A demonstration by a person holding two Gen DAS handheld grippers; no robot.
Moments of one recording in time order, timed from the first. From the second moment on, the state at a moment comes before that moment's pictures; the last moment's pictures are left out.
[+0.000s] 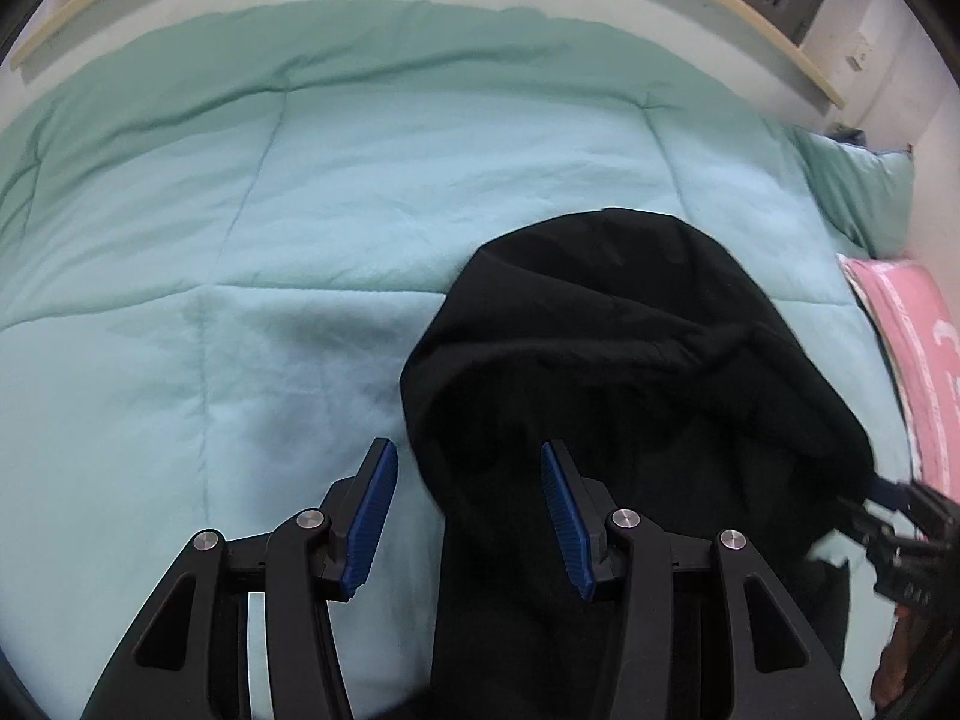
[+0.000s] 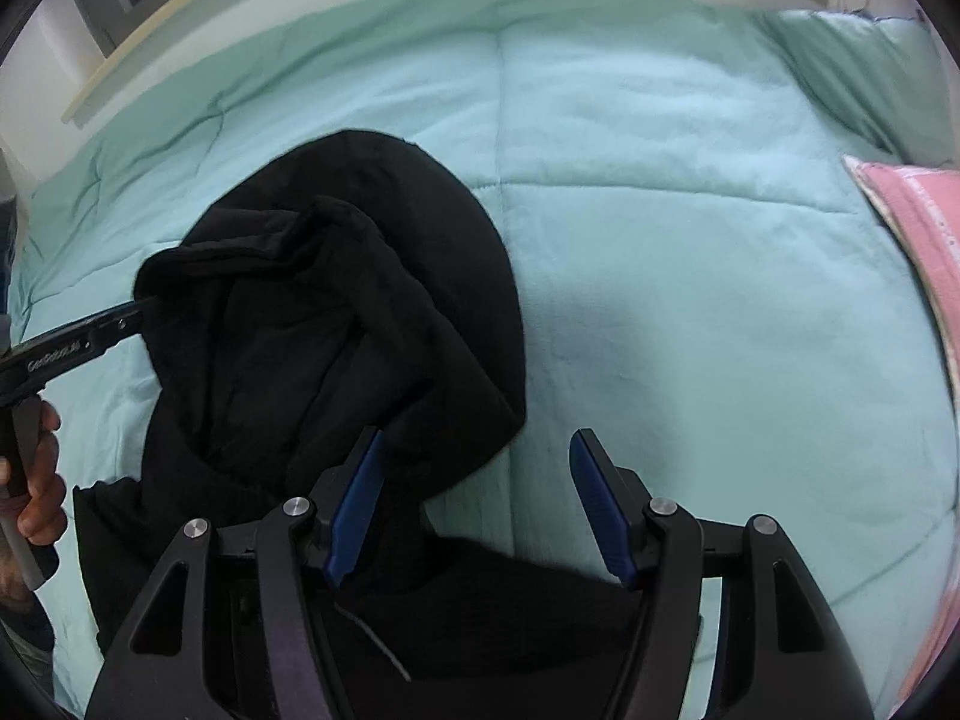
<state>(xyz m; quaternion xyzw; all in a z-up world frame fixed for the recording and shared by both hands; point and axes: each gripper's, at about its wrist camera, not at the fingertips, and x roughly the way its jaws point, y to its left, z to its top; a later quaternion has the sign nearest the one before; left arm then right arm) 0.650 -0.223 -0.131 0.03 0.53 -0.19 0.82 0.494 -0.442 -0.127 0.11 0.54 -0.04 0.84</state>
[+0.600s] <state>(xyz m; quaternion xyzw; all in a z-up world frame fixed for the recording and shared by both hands) 0.662 -0.104 -0.110 -0.29 0.46 -0.29 0.79 0.492 -0.469 -0.101 0.15 0.46 -0.04 0.87</state>
